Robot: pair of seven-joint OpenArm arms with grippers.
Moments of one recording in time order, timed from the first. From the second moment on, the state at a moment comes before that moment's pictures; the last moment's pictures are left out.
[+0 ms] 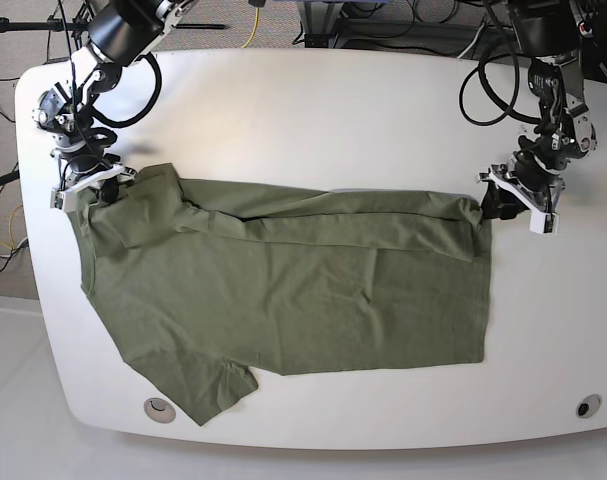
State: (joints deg) left arm 3.1 -18.1 -19.1 74.9 -28.4 -31.2 32.7; right arm 2.4 5.2 48.5 74.3 11.8 39.6 -39.0
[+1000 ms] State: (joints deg) left arm 3.5 -17.9 -17.6 77.6 -28.2 -29.1 33.6; right arm 2.1 4.7 49.2 74.9 11.2 39.7 -39.2
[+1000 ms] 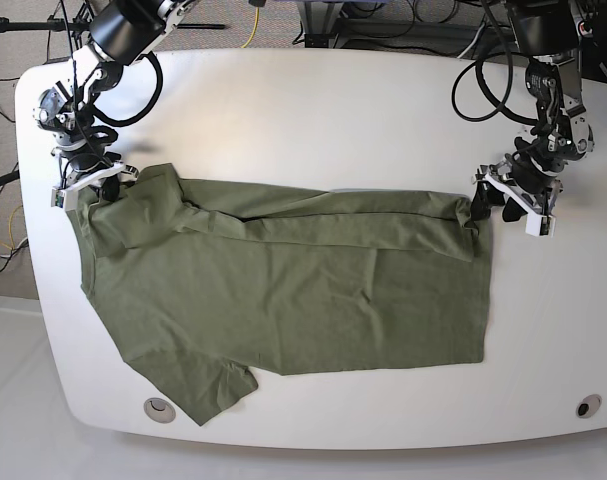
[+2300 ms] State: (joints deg) left arm 2.2 -17.6 -18.4 73.5 -29.9 -31.0 34.7; right arm 2.2 4.7 49.3 74.9 10.8 39.7 -39.2
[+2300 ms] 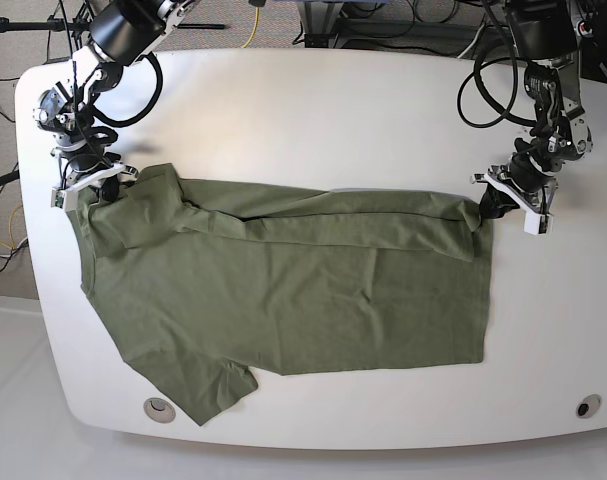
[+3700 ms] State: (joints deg) left arm 8.6 -18.8 -20.9 77.7 -29.7 -32.3 33.6; right arm 0.8 4.7 51.0 80.4 11.0 39.7 -41.8
